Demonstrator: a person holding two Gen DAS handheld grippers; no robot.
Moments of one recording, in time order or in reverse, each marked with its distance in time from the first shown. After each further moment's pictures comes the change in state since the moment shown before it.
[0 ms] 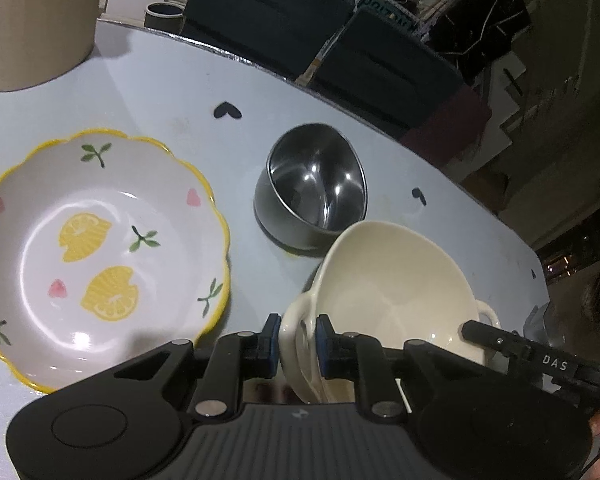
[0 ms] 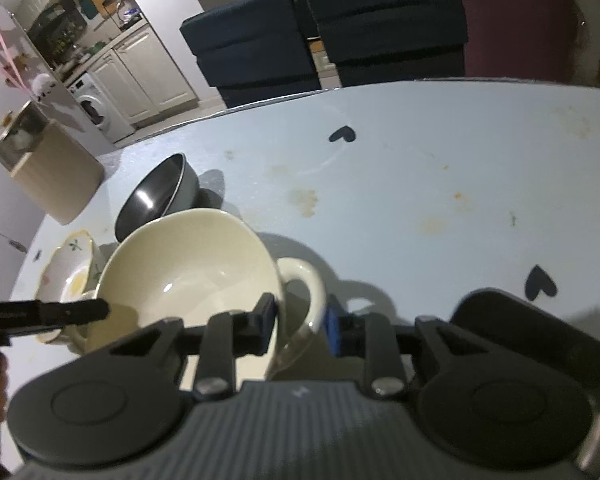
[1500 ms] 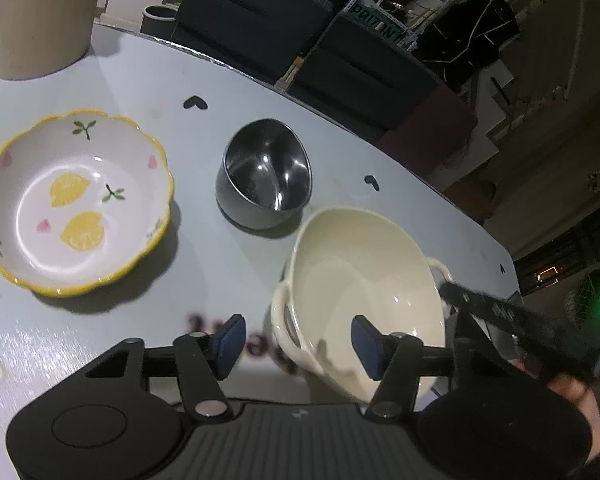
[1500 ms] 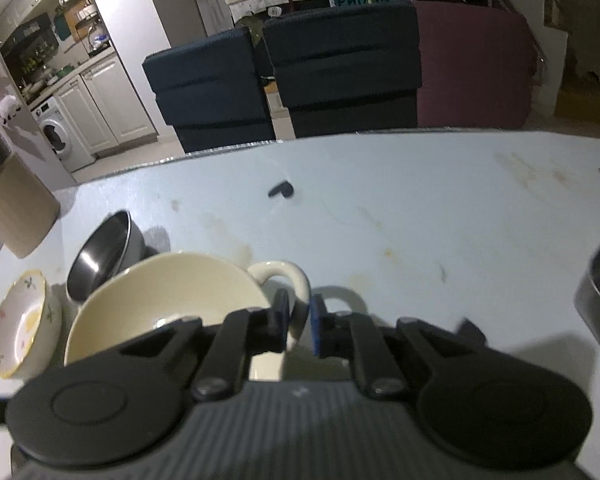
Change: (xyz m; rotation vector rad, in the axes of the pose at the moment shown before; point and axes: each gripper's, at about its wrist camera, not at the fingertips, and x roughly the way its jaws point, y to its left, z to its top) left arm -0.033 -0.041 -0.035 -0.028 -0.033 -0.030; right arm -0.022 -0.016 0.007 -0.003 -0.118 -0.167
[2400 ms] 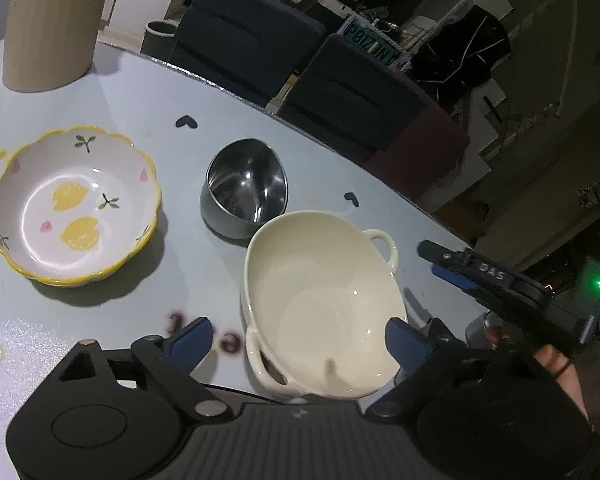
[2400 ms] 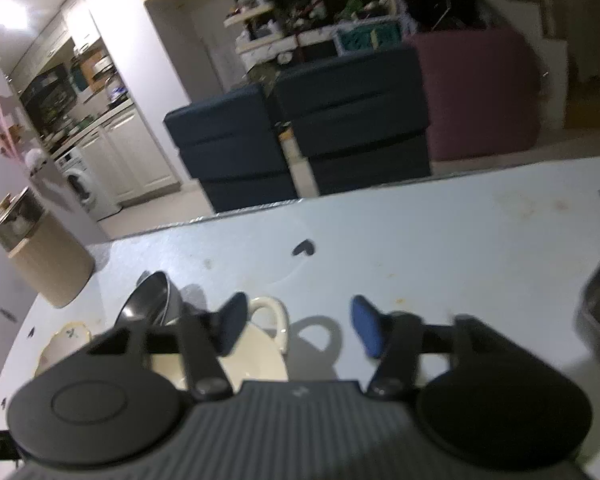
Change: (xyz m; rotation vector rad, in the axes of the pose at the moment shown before) left arm -0.022 -0.020 -0.010 -0.018 -0.057 -0.018; right arm -0.008 -0.004 0.026 0.042 -0.118 0.129
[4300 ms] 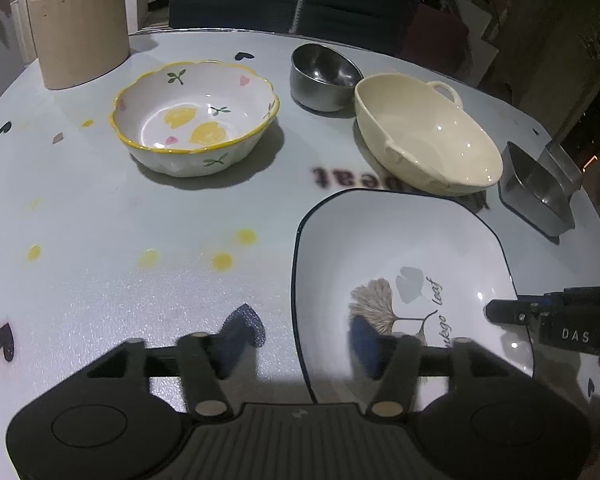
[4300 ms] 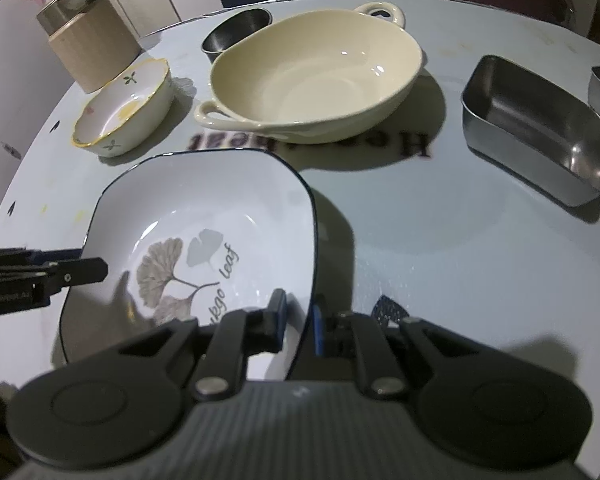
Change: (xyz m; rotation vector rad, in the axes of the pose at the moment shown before) left arm -0.051 0.080 -0.086 0.348 0.139 0.196; right arm -0.060 0.109 -0.196 -0.110 0.364 -0.101
